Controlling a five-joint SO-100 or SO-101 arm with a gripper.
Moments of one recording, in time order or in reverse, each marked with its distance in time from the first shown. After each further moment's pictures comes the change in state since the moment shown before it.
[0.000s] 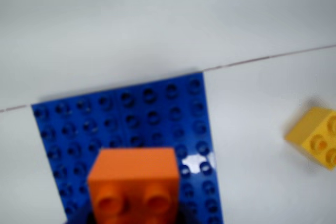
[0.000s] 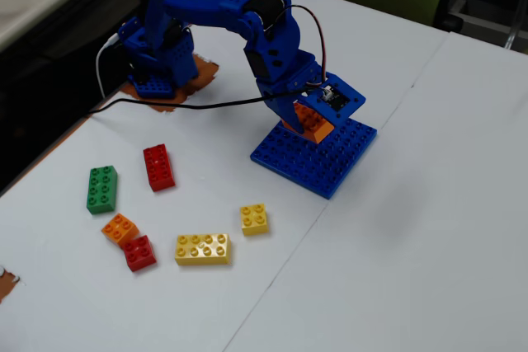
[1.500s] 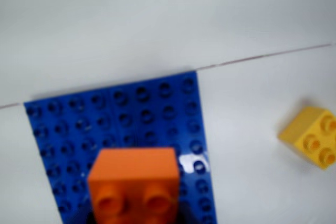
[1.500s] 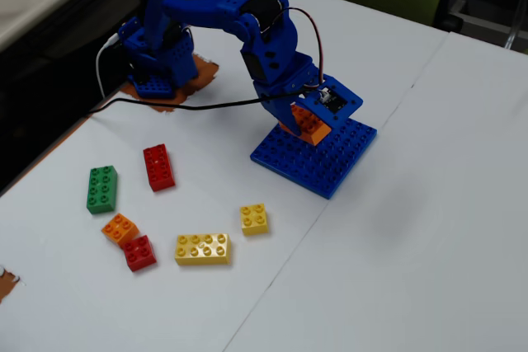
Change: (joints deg) arm 1.1 0.0 0.0 0.4 -1.2
